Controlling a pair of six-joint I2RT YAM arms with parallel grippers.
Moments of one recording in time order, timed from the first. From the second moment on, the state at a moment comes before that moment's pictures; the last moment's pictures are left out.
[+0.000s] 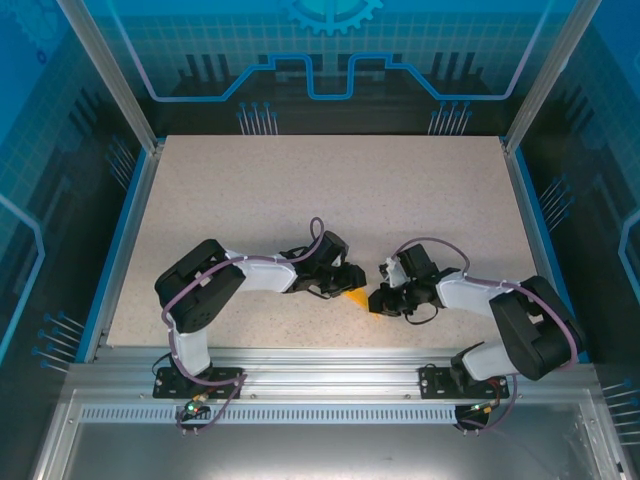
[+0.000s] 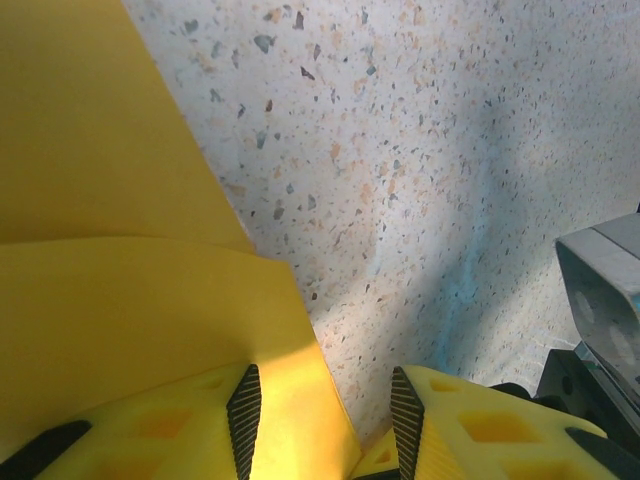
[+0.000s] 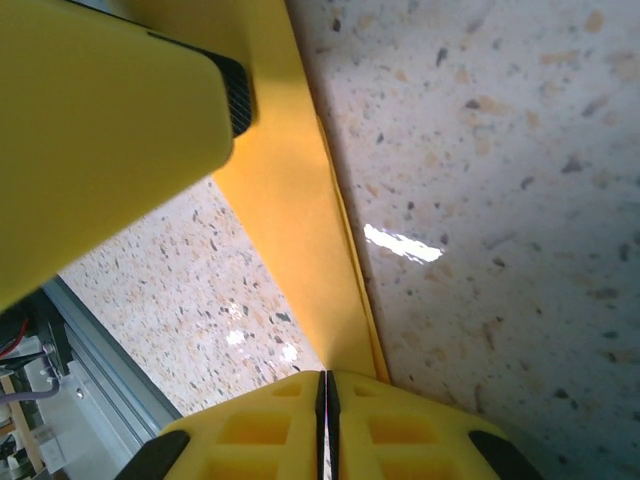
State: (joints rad) left arm -0.79 1.87 0.93 0.07 0.35 -1.07; right arm 0.44 1.41 0.47 -0.23 -0.62 0.54
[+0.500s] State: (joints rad) left arm -0.79 1.87 0.94 0.07 0.36 -1.07; right arm 0.44 1.35 0.45 -0.31 -0.56 0.57
